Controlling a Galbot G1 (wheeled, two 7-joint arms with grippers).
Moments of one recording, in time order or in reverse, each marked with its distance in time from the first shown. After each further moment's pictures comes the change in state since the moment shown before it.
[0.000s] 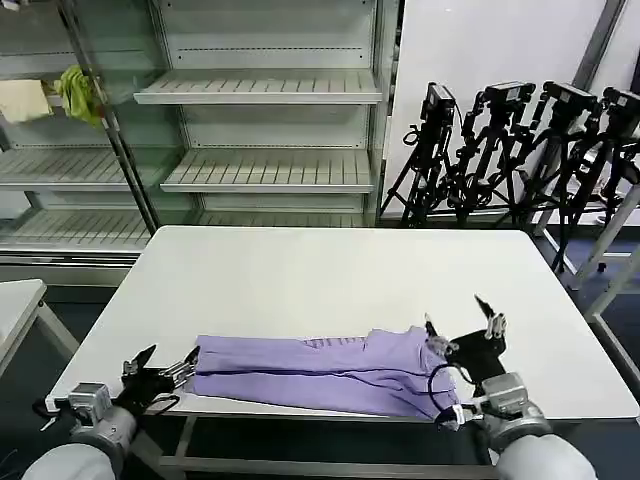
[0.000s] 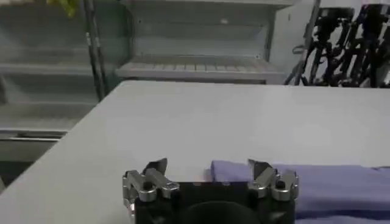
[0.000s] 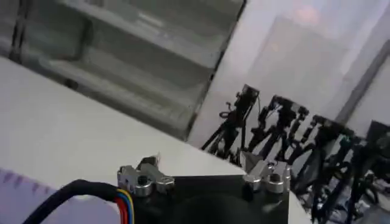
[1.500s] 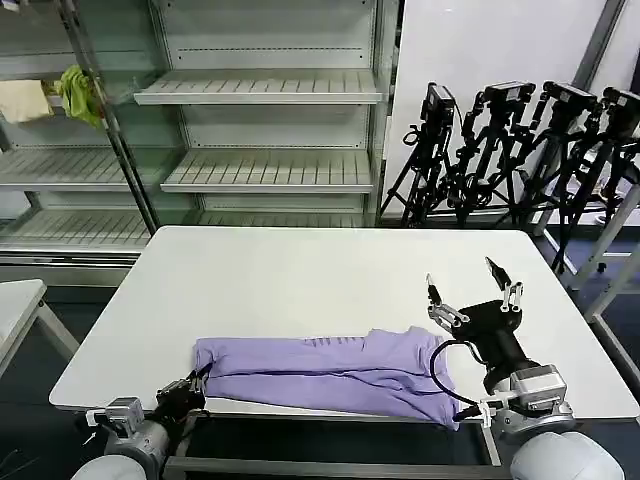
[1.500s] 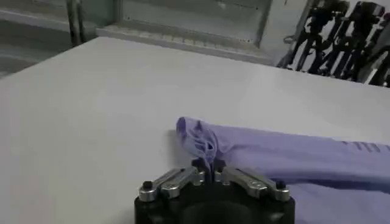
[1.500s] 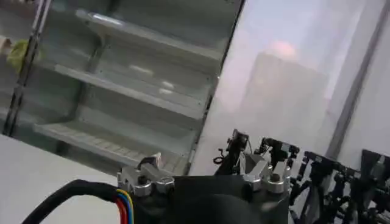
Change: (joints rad) left arm -0.016 -0.097 0.085 0.073 0.018 -0.002 0.024; right arm 0.023 0.030 0.033 0.104 0.019 0.024 0.012
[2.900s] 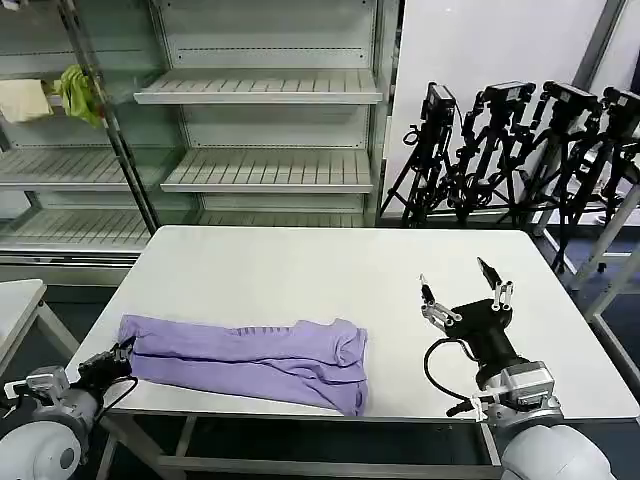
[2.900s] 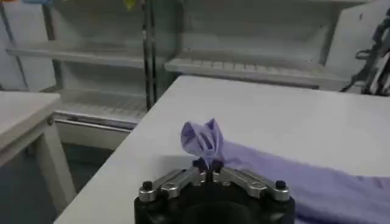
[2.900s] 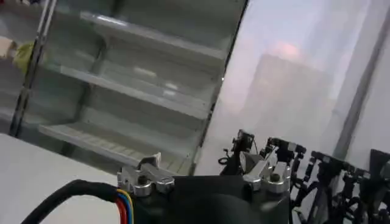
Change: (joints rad) left arm -0.077 0.126 -0.219 0.077 -0.083 0.003 -0.011; right arm 0.031 0.006 -0.034 -0.047 -0.007 0.037 -0.016
